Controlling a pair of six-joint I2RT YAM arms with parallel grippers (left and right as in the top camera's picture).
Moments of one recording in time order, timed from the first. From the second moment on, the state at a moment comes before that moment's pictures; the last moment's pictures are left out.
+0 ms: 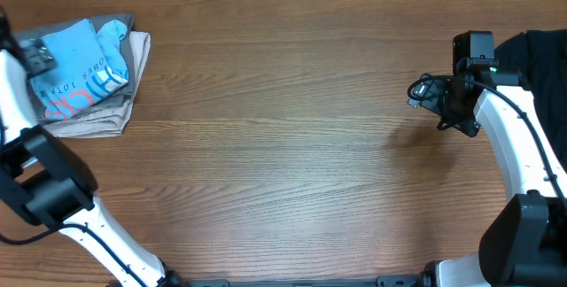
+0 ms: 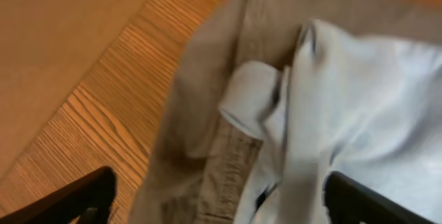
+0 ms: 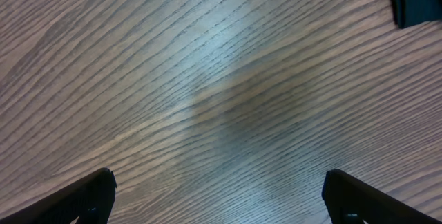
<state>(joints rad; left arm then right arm) 0.58 2.24 2.07 -0.80 -0.21 -0.02 -0.07 1.66 1.31 -0.95 0.05 0.46</state>
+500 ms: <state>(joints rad) 0.63 2.23 2.05 -0.82 0.23 -0.17 -0.07 1.66 1.31 -0.95 0.05 0.46</state>
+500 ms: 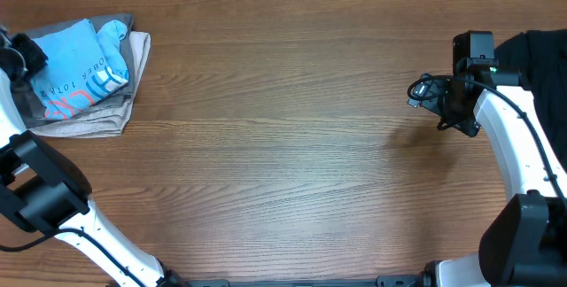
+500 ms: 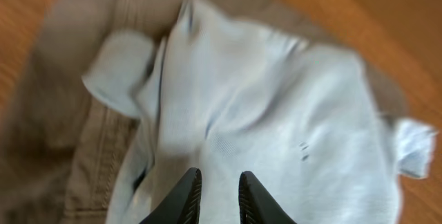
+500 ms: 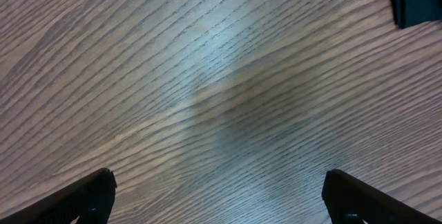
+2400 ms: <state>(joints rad) 0.38 2.33 1.91 -0.87 0.61 -0.17 -0.07 1.66 1.31 -0.95 0.05 0.46</state>
